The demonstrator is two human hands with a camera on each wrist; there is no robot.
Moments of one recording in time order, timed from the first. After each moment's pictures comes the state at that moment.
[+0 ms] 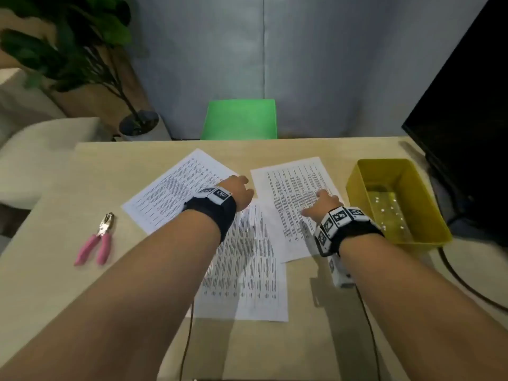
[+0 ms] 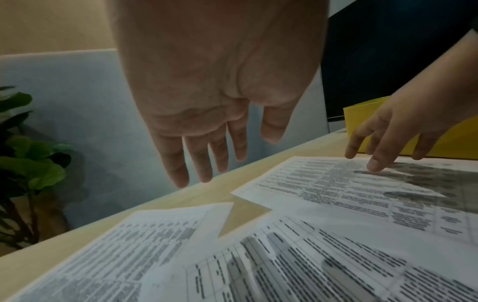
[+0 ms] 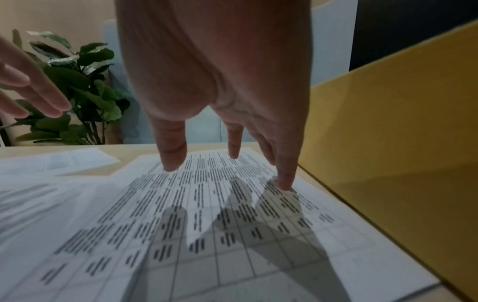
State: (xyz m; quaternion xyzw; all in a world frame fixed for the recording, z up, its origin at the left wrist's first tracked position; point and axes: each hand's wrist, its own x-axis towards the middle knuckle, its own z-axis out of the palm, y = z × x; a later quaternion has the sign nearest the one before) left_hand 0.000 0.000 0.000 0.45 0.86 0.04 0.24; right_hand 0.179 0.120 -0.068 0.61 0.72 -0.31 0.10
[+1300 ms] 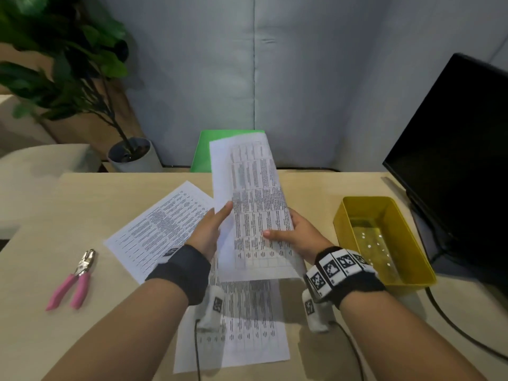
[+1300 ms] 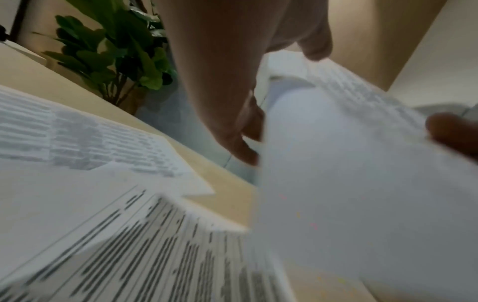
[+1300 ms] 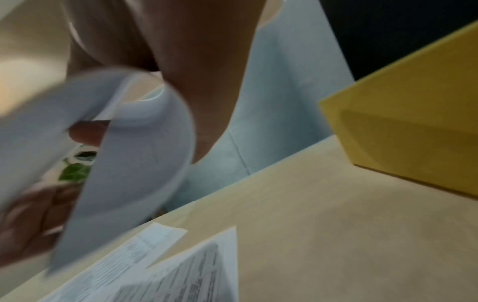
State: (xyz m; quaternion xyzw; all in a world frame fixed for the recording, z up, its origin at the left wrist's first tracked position) left_hand -0.009 -0.020 -0.011 0.18 0.61 0.59 0.49; right_hand 0.175 0.085 0.007 0.34 0.60 -0.72 -0.13
